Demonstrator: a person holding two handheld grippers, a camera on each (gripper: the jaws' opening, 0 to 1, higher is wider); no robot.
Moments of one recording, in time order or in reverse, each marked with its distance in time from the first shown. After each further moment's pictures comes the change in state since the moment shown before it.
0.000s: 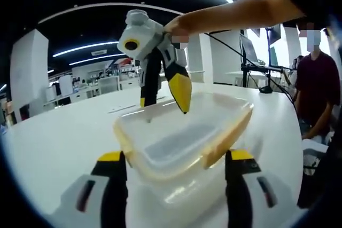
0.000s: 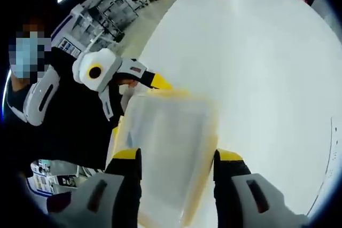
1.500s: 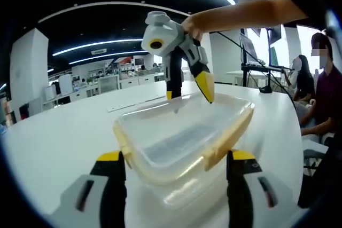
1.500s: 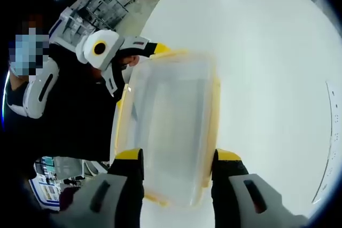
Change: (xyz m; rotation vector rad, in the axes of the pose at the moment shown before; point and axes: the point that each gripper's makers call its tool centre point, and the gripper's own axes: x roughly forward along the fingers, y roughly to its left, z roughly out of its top) left arm 0.001 -0.001 -0.001 -0.002 0.006 -0.009; right arm -0.014 0.009 -0.049 0.155 0.063 -0.029
